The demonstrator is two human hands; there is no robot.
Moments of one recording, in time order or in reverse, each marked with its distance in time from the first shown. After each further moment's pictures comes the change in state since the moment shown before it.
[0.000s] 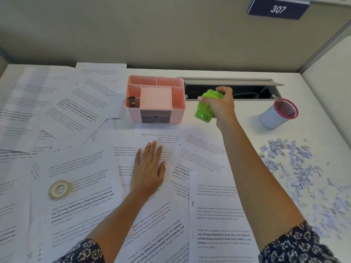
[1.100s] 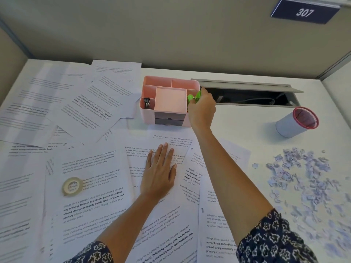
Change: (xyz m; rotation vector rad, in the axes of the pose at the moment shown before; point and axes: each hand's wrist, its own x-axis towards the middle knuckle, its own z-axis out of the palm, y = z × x) left_hand 0.001 -0.001 0.000 -0.020 -0.009 -0.006; right_hand -0.020 0.011 0.104 -0.599 0.177 -0.373
